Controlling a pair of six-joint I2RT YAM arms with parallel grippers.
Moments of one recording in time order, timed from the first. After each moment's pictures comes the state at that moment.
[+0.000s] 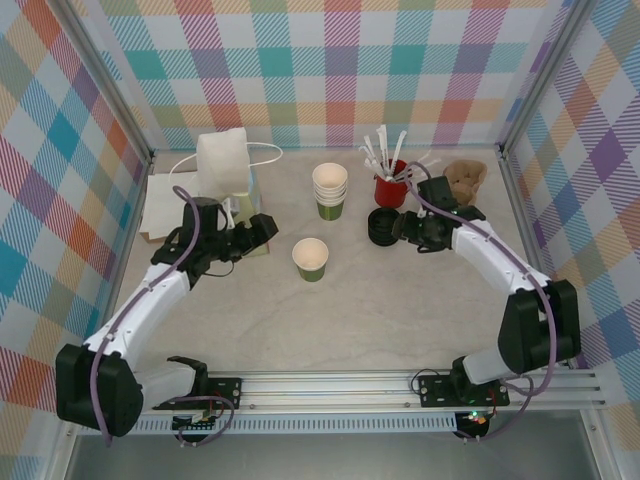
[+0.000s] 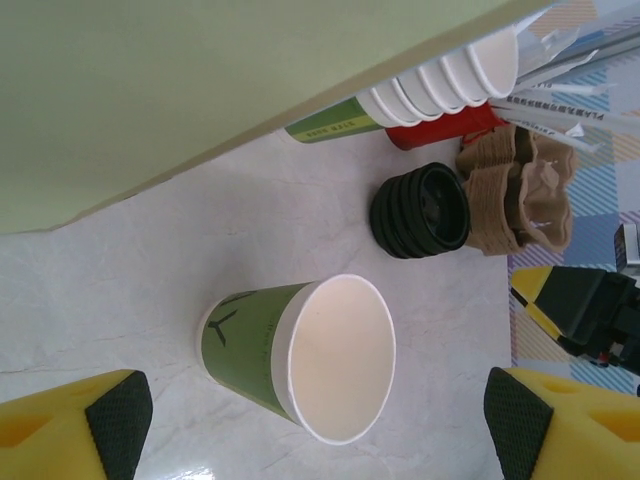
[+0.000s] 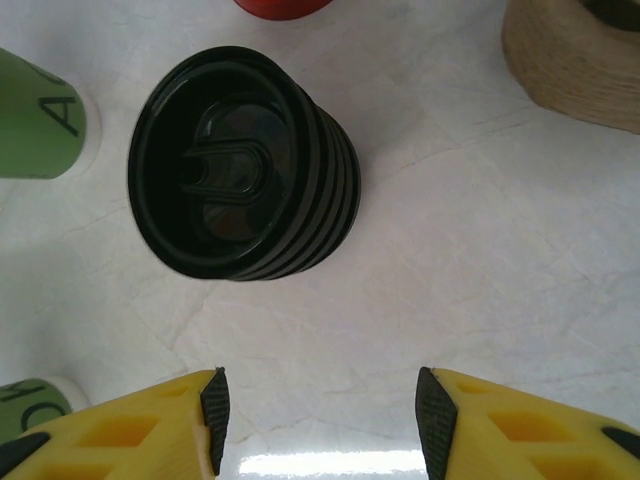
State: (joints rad) left arm -0.25 1.18 0.86 -0.36 0.44 -0.74; right arm 0.28 1.48 1.09 -0.64 -0.05 0.52
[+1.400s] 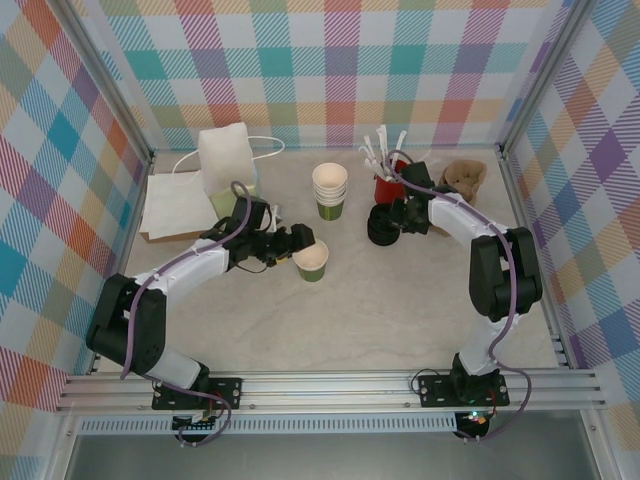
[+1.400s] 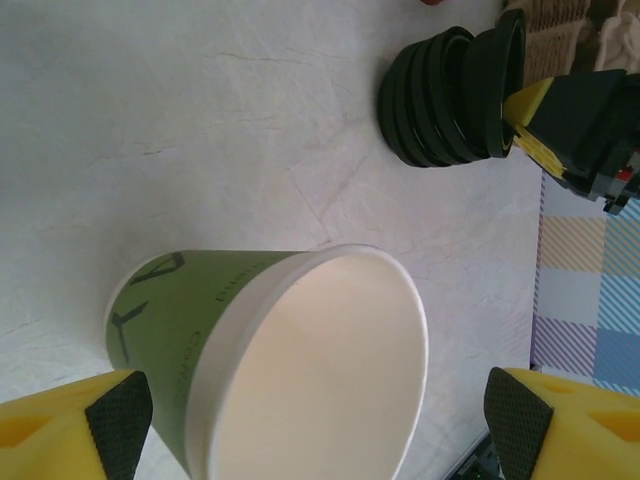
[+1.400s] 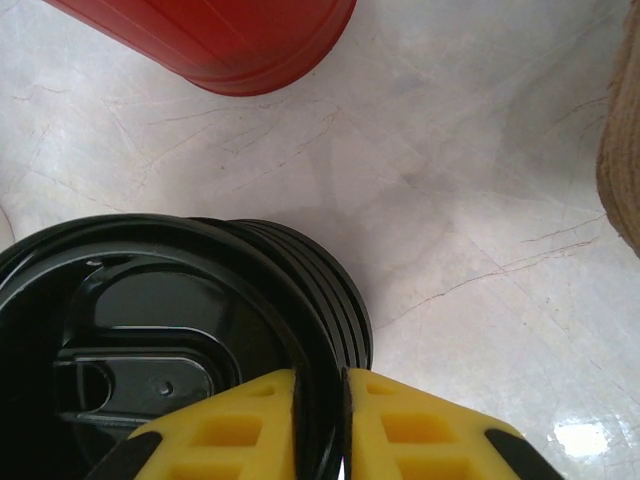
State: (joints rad) left arm -0.43 1.50 0.95 -0.27 0.51 -0.75; right arm 0.27 1.82 1.32 -0.62 0.00 0.57
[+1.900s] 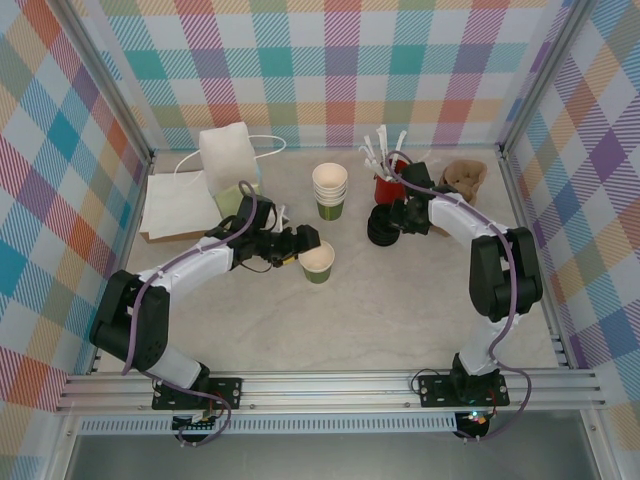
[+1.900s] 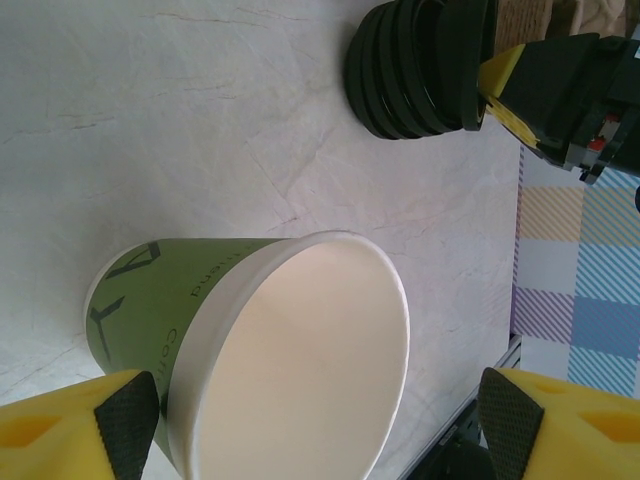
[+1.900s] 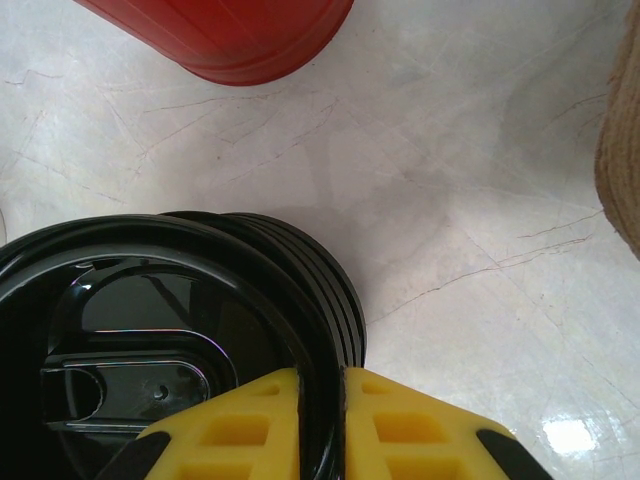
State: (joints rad) left arm -0.45 1.53 0.97 -0.27 0.56 -0.75; right arm 0.27 1.82 1.32 -0.63 0.00 0.54
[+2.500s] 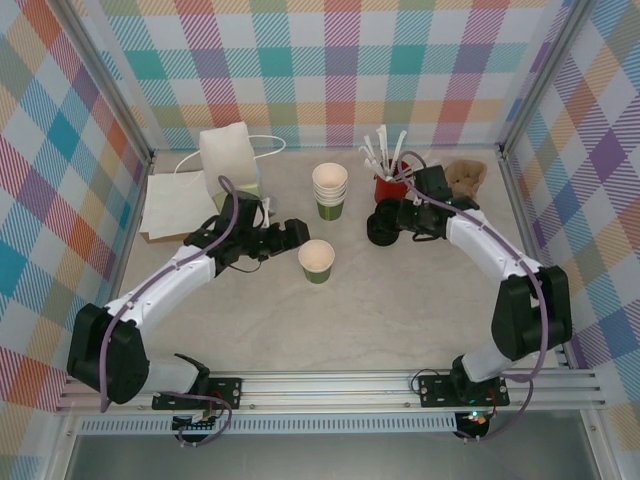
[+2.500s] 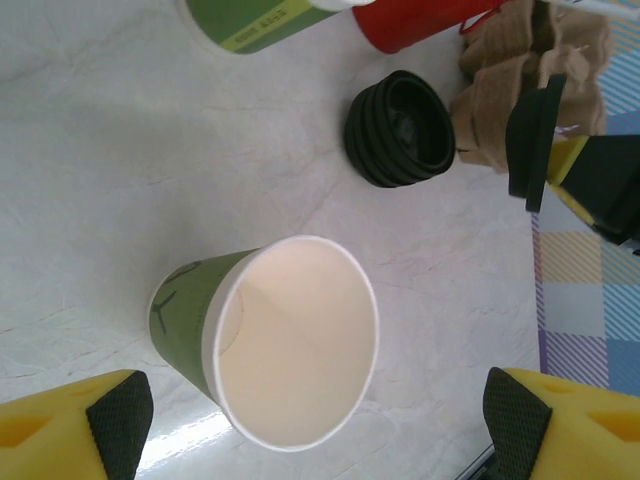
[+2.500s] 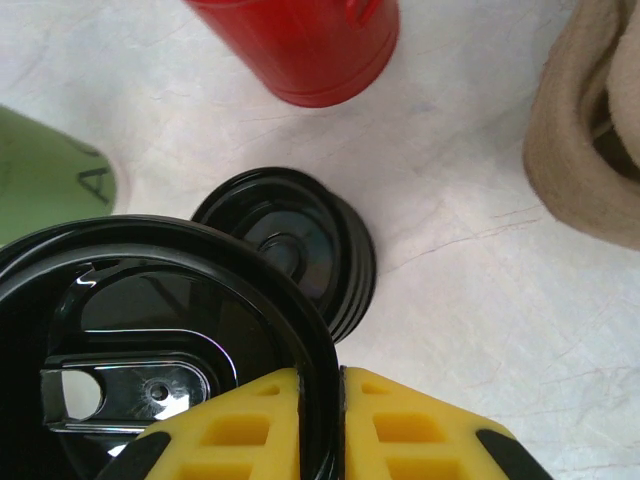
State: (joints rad) left arm -0.45 1.33 0.98 -0.39 0.40 -0.71; right arm 0.31 1.52 1.17 -0.59 -0.01 0.49
